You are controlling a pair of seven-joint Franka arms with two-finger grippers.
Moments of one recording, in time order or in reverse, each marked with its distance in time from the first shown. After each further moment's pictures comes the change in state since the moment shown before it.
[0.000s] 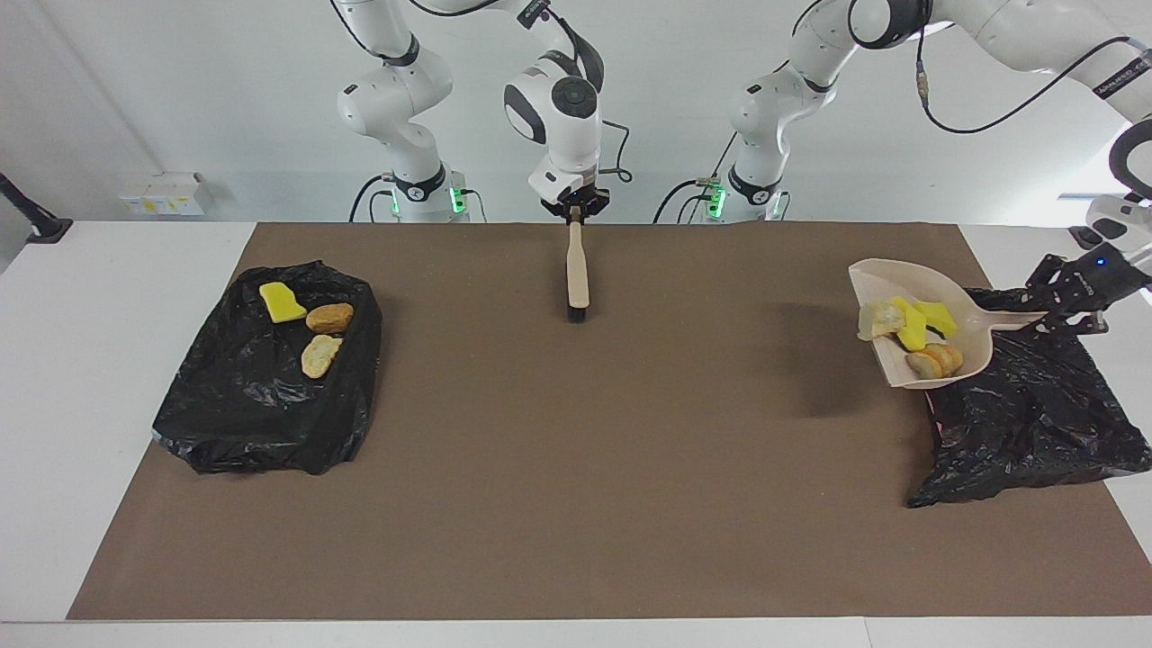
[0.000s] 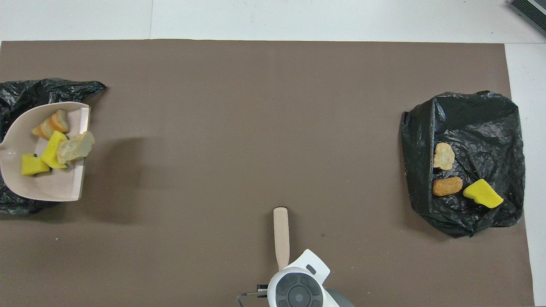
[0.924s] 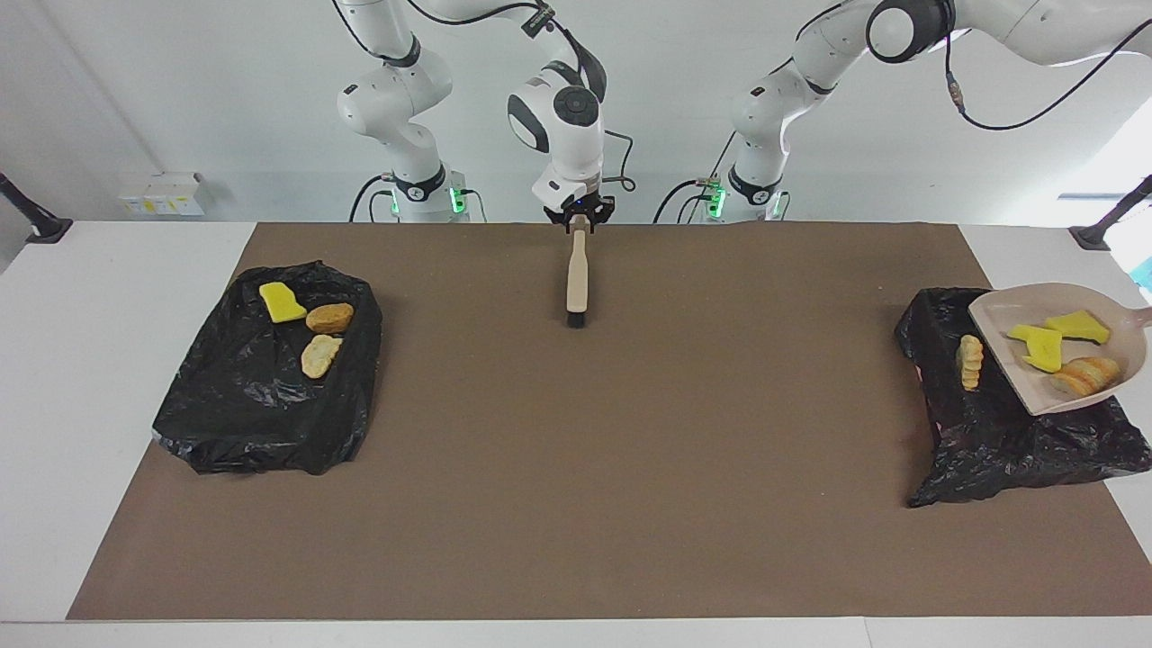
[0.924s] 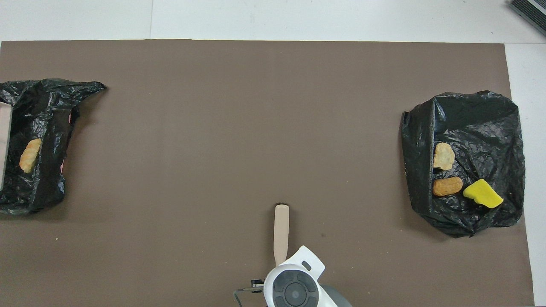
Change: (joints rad) left arm 0.036 0.076 0.003 0.159 0.487 0.335 0.001; right arm 0.004 0.039 0.003 0.011 0.000 0.065 0.000
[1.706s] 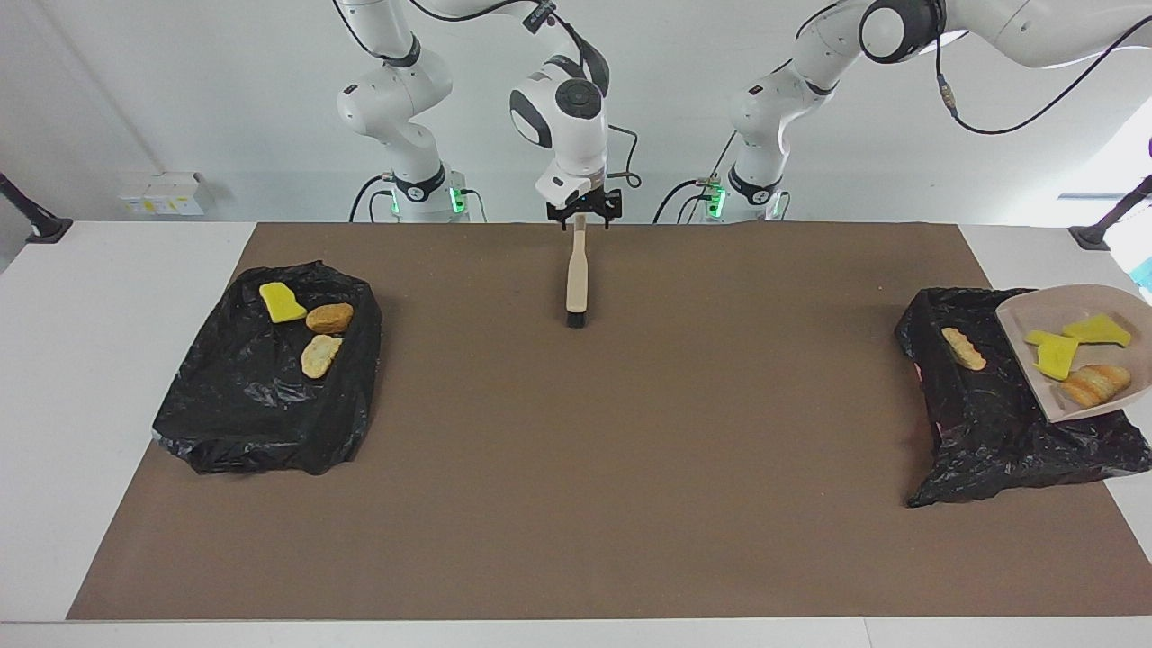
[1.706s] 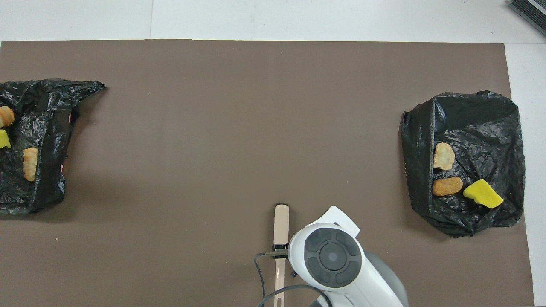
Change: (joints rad) left arm -0.171 -0.156 -0.004 -0.160 0.606 0.079 -0.376; right arm -0.195 -0.063 -0.018 0.197 -0.145 -0.256 -0.086
